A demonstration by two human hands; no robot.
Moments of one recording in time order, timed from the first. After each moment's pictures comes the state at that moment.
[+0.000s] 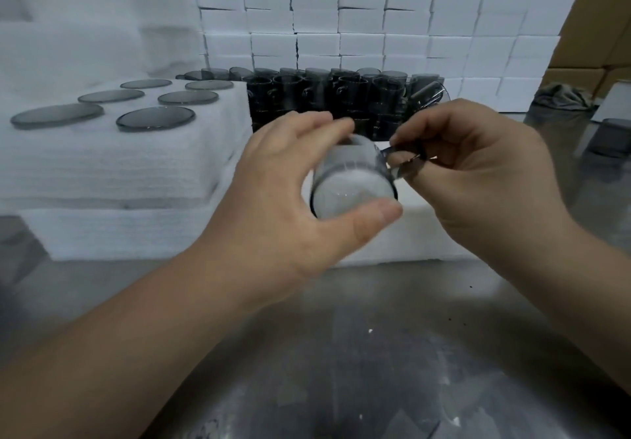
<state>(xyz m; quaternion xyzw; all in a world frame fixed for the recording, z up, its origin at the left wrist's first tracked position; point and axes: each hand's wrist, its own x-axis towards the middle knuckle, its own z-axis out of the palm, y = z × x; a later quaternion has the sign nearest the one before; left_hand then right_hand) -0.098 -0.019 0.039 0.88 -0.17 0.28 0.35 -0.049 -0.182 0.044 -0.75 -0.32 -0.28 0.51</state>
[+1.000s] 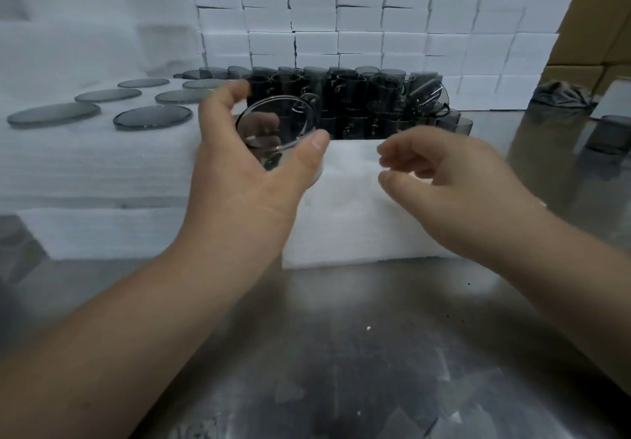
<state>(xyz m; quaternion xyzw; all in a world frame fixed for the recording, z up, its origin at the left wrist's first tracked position) -0.084 -0.014 0.033 0.77 -0.04 0.37 0.53 -0.046 -0.185 0.043 -0.88 -0.25 -0.18 0.35</state>
